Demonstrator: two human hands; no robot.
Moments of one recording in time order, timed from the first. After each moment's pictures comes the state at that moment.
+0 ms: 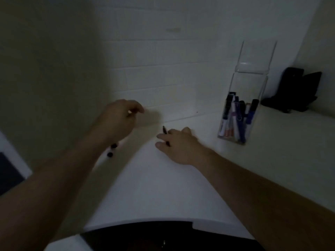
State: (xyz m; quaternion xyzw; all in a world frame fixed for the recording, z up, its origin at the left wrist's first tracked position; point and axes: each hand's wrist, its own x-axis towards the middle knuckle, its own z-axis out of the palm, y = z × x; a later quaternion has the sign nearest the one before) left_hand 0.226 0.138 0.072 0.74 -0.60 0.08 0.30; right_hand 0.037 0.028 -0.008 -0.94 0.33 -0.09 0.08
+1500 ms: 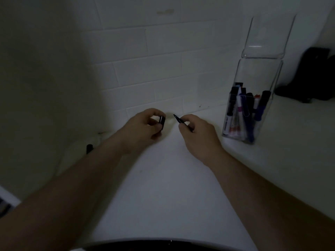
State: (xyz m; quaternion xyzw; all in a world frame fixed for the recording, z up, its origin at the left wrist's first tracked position) left_hand 0.186 0.078 0.031 0.67 -0.53 -0.28 0.43; right_hand 0.002 0.000 -0.006 -0.77 0.39 -0.39 0.31
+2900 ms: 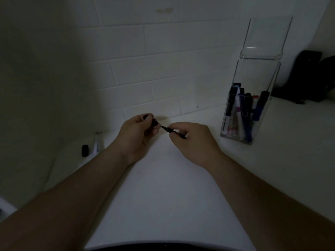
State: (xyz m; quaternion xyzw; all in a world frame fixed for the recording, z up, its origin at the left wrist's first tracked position) left_hand 0.177 0.073 0.007 0.48 -0.28 -0.43 0.71; right_hand 0.000 0.014 -0.005 -0.82 0.34 -0.36 0.29
